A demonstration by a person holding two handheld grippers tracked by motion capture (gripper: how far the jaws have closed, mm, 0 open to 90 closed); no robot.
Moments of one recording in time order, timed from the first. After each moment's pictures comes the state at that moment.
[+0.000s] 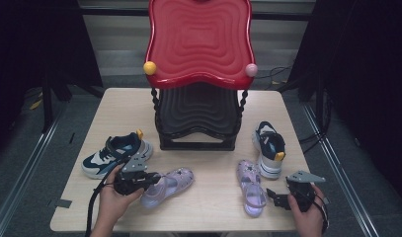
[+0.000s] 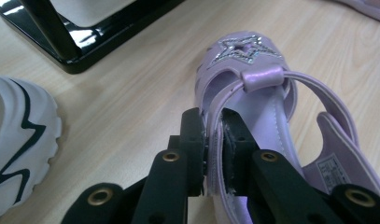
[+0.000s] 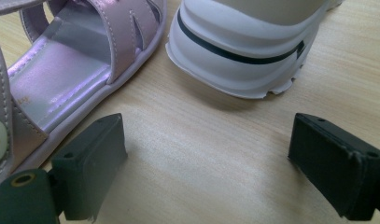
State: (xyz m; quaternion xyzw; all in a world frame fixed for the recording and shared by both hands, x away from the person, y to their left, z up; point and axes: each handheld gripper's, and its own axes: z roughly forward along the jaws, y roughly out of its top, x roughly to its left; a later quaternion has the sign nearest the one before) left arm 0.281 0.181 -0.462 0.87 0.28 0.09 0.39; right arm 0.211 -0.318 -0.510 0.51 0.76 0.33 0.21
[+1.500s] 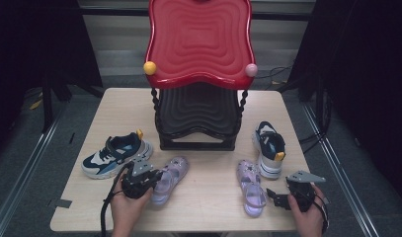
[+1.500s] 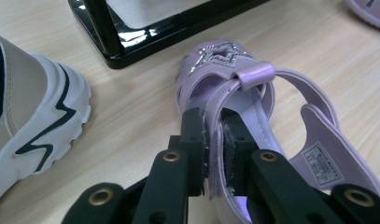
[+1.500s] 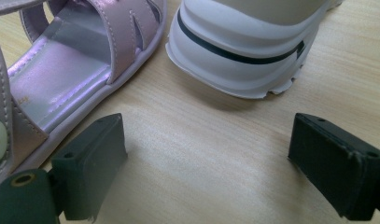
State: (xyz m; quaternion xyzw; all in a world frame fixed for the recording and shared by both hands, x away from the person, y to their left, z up) left arm 0.265 0.159 -0.463 0.83 0.38 0.16 0.38; right arm 0.211 -0.318 -0.510 0.51 0.77 0.33 0.21
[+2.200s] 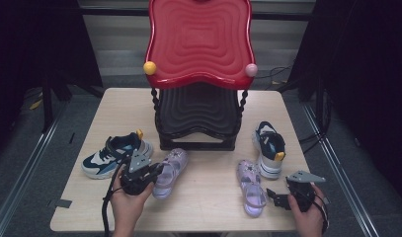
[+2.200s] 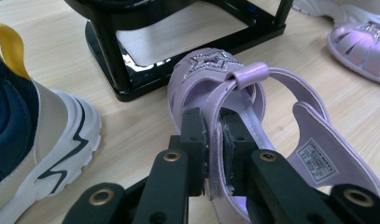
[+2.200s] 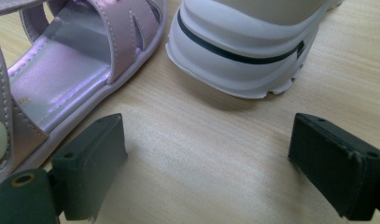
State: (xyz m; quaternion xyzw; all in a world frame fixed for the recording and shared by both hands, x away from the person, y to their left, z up) left arm 0.263 0.154 -0.435 0.80 0.39 0.18 0.42; right arm 0.211 -0.318 -0.510 0.51 0.76 0.33 0.21
